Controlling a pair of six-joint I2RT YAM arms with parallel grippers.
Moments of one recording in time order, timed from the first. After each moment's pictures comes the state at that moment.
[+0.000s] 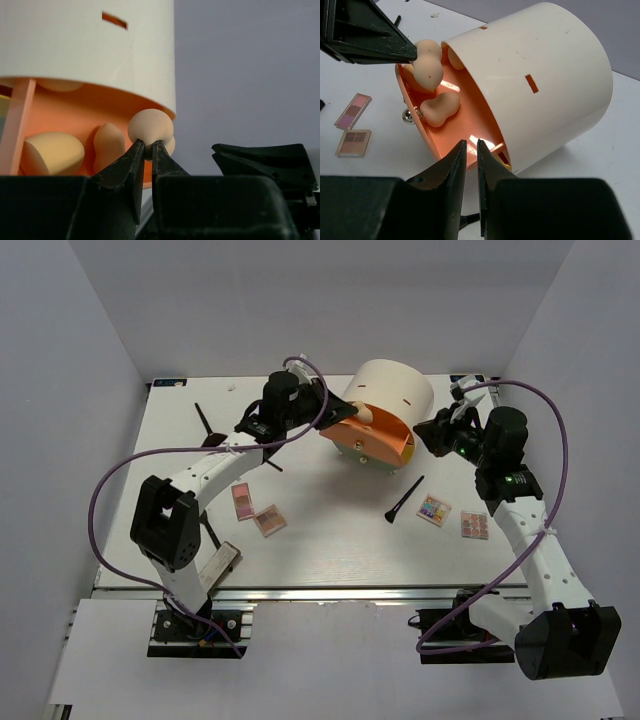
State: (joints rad) left arm -0.54 1.76 1.45 0.09 0.34 -1.02; right arm 0.12 1.07 0.96 -0.09 -0.54 -0.02
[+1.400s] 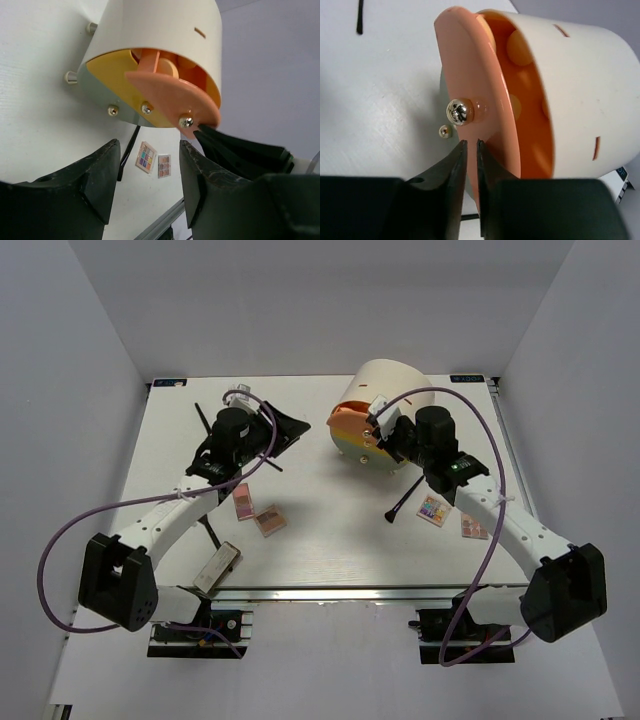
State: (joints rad) left arm -0.43 1.35 1.00 0.09 0.19 -1.02; right arm 0.48 1.28 1.02 -0.12 -0.21 -0.55
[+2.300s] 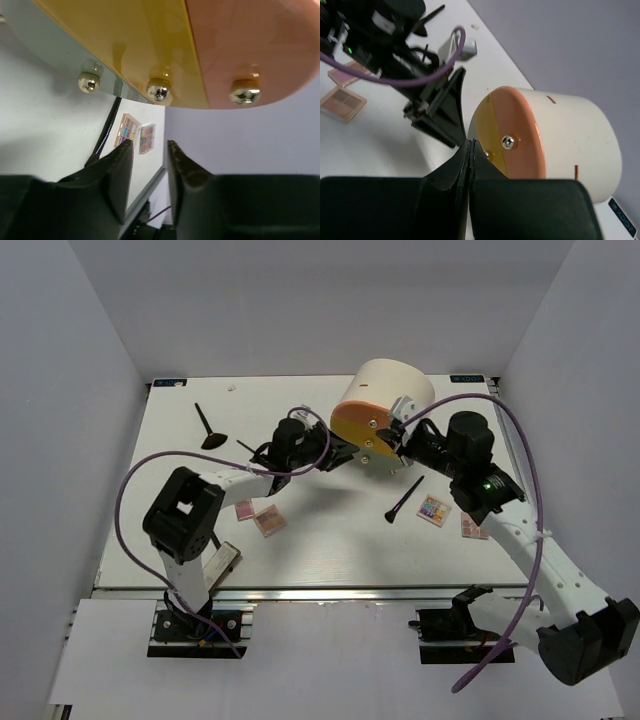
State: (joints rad) left arm -0.57 1.80 1.05 0.44 0.35 -1.24; right arm 0.48 1.09 1.04 -0.15 -0.42 -0.50
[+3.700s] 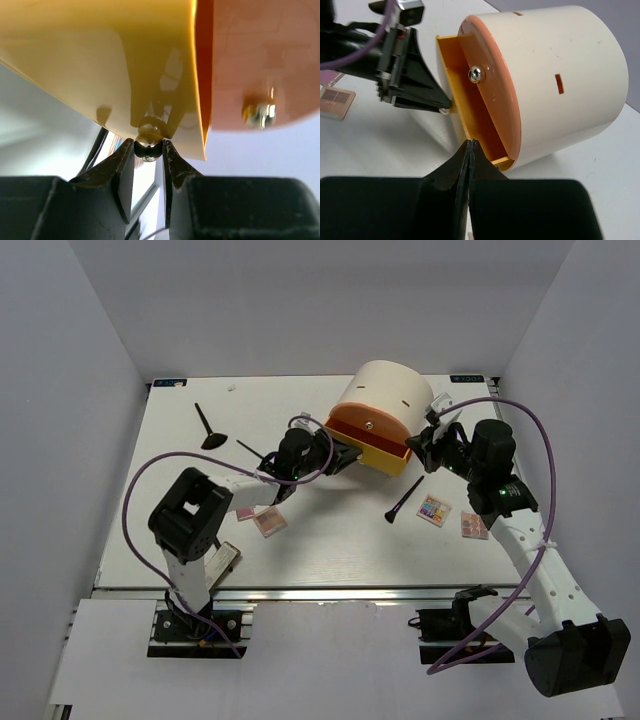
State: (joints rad) left arm -0.64 1.90 1.07 0.57 0.22 -1.34; right arm 0.24 0.99 0.92 -0.16 -0.49 -0.27
